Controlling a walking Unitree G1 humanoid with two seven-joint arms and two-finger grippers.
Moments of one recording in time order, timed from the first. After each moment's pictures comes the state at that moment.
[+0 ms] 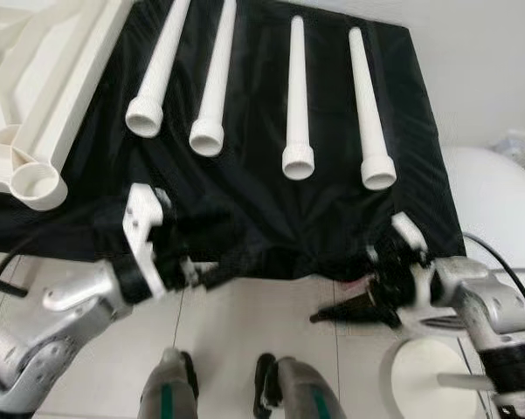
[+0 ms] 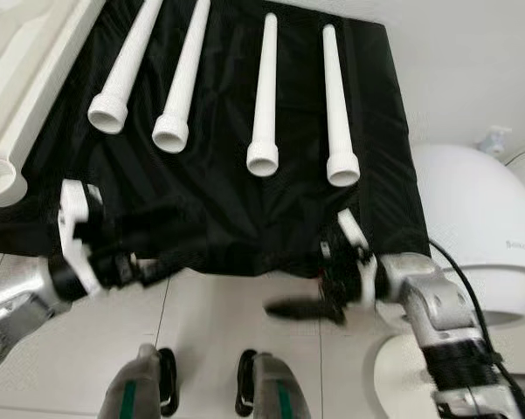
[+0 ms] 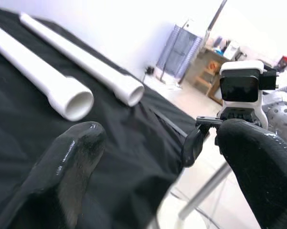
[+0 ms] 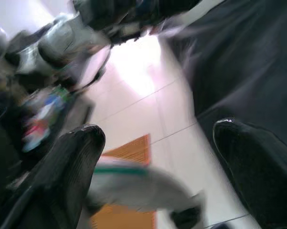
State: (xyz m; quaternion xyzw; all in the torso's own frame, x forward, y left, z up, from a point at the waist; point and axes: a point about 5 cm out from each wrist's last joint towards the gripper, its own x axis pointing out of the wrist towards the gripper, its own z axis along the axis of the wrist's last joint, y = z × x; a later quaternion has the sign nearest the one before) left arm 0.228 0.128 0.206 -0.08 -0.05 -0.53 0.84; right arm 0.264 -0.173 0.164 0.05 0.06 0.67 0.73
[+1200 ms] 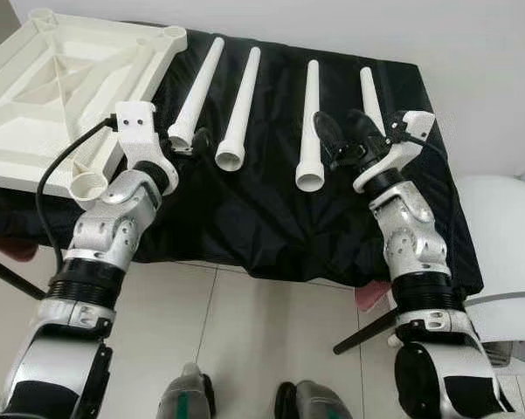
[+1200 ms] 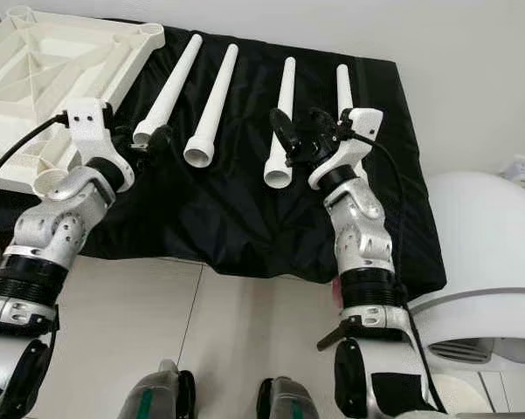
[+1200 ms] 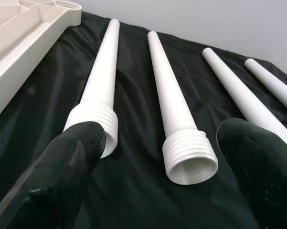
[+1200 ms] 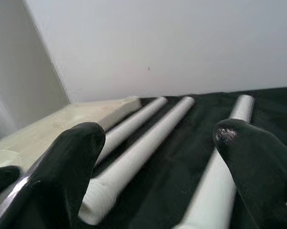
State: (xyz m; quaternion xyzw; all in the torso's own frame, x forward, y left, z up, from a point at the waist) left arm 0.362 0.143 0.199 -0.09 -0.01 -0.17 0.98; right arm 0.355 -0.154 0.206 0.13 -0.17 0.20 0.96
